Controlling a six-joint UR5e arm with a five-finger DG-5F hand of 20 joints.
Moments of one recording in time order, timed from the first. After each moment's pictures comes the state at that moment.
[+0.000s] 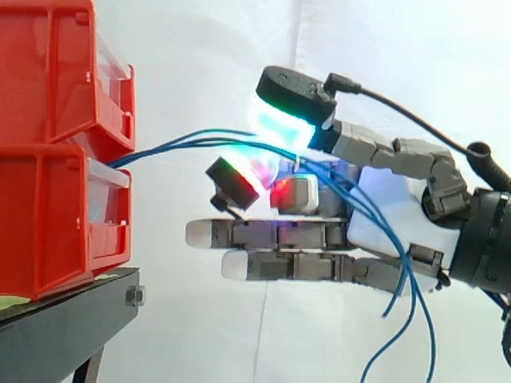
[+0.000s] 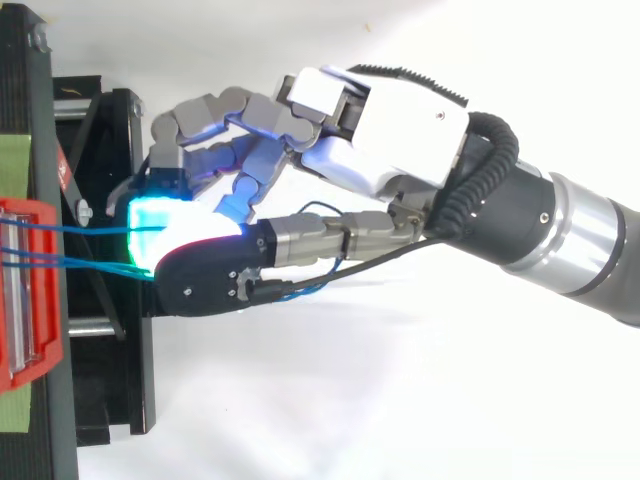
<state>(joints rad) 0.17 -2.35 -1.30 -2.26 -1.06 -0.18</state>
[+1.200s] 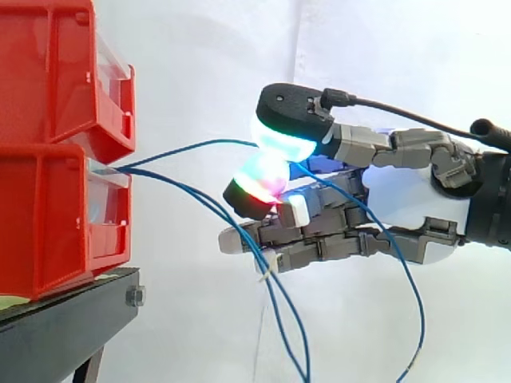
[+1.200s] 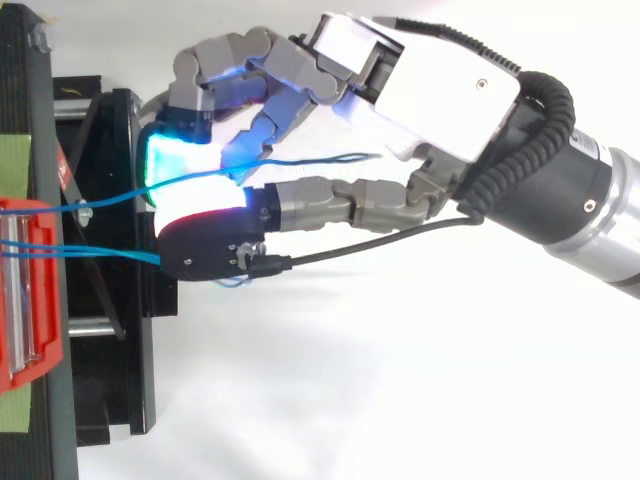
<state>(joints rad) 0.16 -2.28 -1.30 -2.41 -0.99 -0.43</state>
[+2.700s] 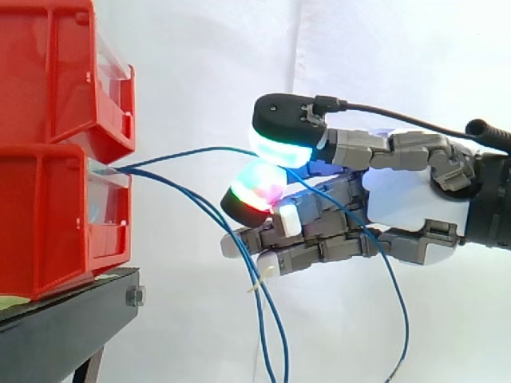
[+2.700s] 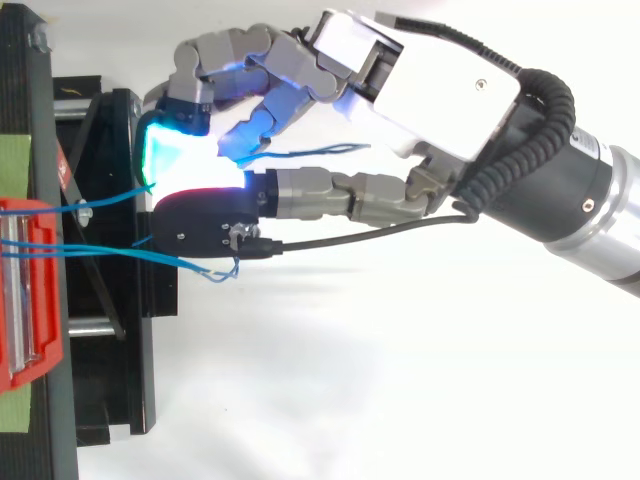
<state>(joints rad) 0.16 -2.28 -1.30 -2.41 -0.99 -0.47</state>
